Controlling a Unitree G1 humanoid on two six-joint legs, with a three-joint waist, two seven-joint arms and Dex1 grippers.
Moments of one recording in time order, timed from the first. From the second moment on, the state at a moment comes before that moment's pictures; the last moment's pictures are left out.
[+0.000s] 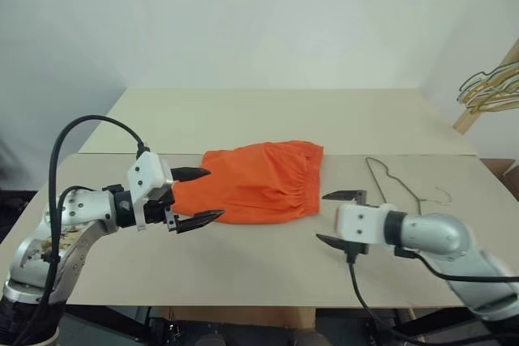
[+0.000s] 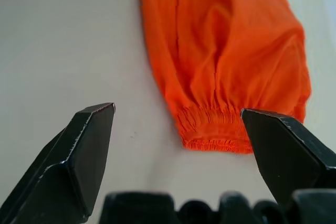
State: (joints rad) left arm -0.14 0.82 0.16 -0.47 -0.55 0.46 -0.99; right arm -0.18 -0.89 0.33 -0.44 -0.19 0.18 0.82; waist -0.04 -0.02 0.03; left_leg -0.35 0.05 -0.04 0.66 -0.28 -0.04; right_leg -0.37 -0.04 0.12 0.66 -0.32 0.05
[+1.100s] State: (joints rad) left arm -0.08 0.99 0.06 -0.26 -0.17 0.10 -1.01; right arm -0.35 -0.77 0.46 0.00 -0.58 -0.22 0.67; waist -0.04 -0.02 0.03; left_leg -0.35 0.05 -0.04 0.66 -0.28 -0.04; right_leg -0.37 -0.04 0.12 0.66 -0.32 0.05
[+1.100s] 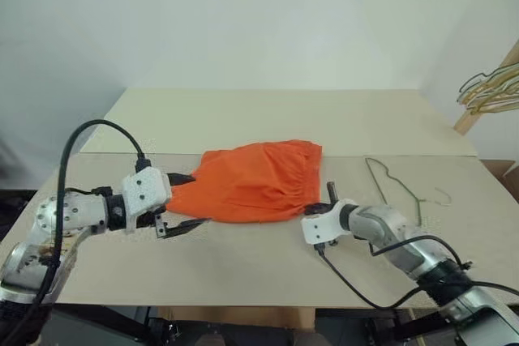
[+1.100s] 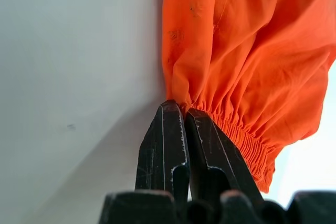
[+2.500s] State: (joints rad) left arm -0.59 0.85 -0.33 0.73 0.32 -0.61 -0.95; right arm -0.19 -0.83 0.30 -0.22 -0.44 -0.20 0.79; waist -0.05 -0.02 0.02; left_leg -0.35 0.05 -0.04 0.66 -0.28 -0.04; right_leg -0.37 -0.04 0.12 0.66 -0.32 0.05
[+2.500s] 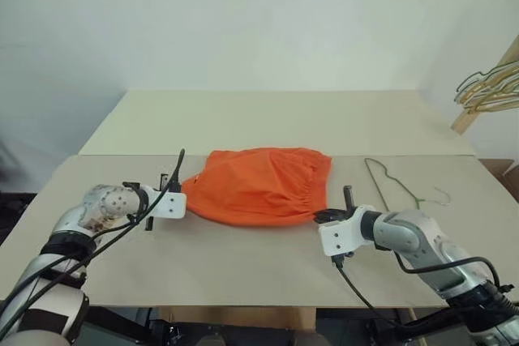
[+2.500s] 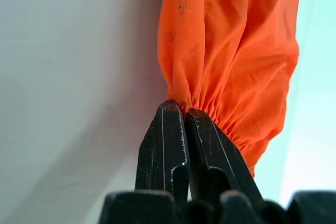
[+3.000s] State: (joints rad) left arm -0.76 0.78 -0.22 0.65 0.09 -0.45 -1.01; right arm -0.45 -0.67 0.18 -0.05 -0.21 -0.07 0.70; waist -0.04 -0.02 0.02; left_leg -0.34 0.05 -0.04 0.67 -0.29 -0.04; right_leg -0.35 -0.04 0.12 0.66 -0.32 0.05
